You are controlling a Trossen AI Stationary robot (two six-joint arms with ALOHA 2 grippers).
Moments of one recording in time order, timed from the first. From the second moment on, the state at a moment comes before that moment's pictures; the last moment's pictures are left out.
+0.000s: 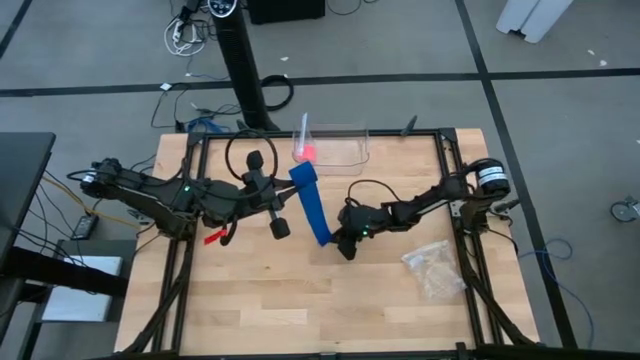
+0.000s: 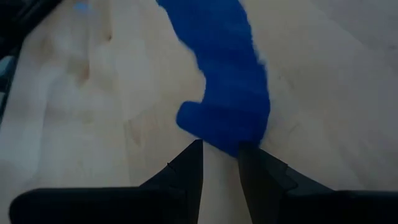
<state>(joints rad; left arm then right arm) -0.30 1.25 1.28 -0.18 -0.73 0.12 0.07 1.81 0.70 0.46 -0.01 0.63</state>
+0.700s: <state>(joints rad) -0.30 1.25 1.28 -0.19 -0.73 0.12 0.04 1.83 0.71 0.52 0.03 0.63</state>
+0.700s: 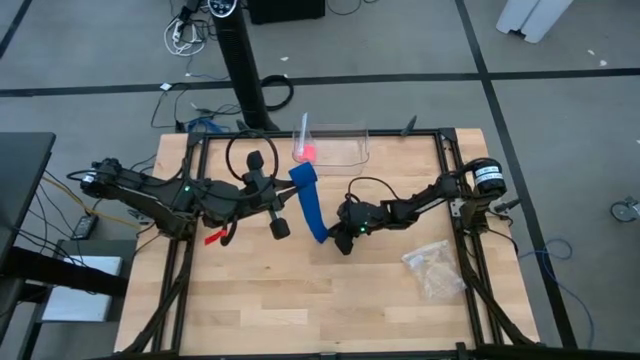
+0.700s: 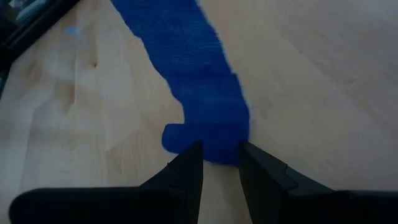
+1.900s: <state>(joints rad) -0.30 1.25 1.28 -0.19 -0.73 0.11 0.02 1.83 0.71 0.50 0.00 0.66</state>
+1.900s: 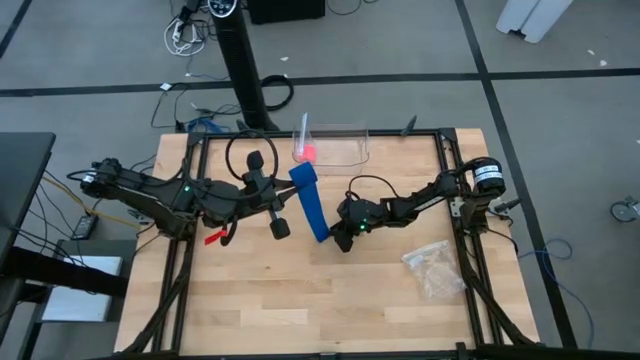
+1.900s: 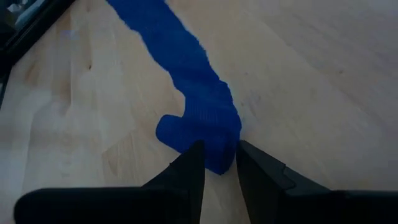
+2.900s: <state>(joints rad) -0.30 1.25 1.28 -0.22 -0.74 0.10 0.05 1.92 0.76 0.56 0.03 0.60</state>
